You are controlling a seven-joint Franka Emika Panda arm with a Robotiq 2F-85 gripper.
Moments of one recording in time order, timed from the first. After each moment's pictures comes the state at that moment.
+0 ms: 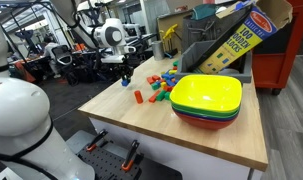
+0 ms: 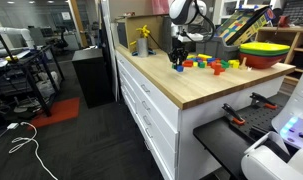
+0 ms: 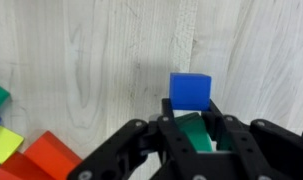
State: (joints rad) arm 0.13 0.24 0.10 -2.20 0.08 2.38 0.09
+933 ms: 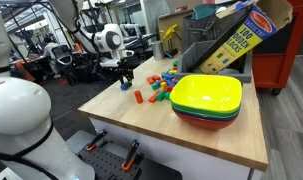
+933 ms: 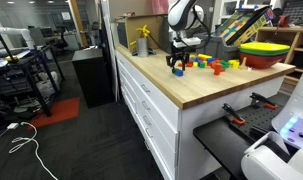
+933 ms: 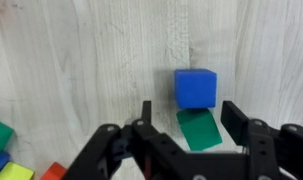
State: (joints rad) arm 0.17 0.28 0.08 -2.19 0.00 2.38 0.33
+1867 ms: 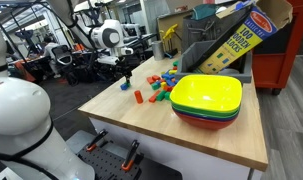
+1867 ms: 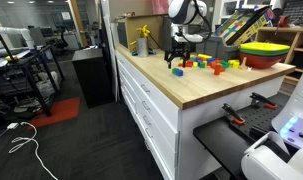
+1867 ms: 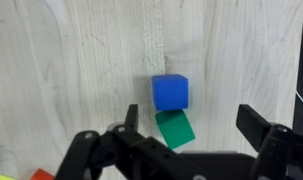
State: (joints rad) arm 0.15 0.22 0.10 -2.22 0.16 2.39 0.21
